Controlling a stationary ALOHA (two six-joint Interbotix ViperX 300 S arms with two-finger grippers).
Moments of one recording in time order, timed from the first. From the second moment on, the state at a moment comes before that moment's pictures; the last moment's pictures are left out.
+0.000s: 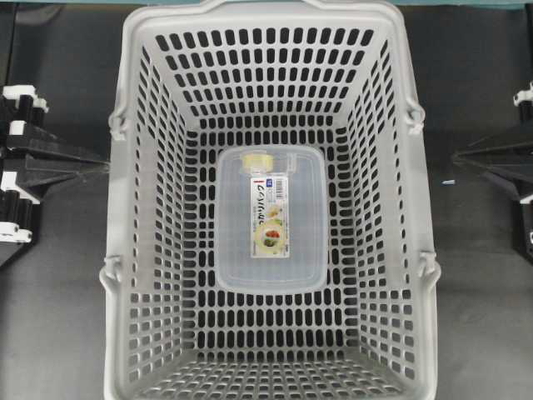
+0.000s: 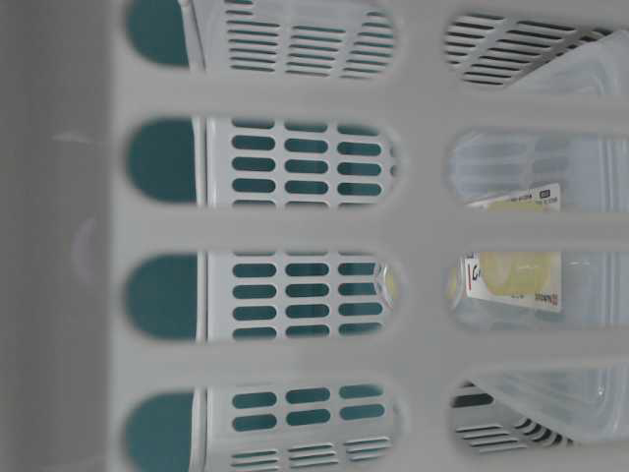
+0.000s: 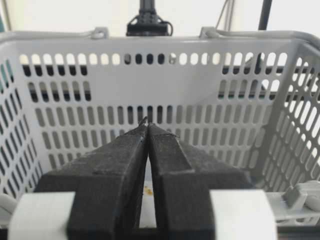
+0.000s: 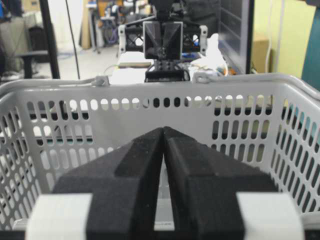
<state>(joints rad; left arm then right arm) 0.00 -0.96 1.17 0.00 -0.29 0.00 0.00 -0.97 1.18 0.00 -0.29 0.00</state>
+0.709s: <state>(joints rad) -0.05 -0.53 0.47 0.04 0.69 -0.01 0.00 -0.98 1.17 0.01 -0.16 0.07</state>
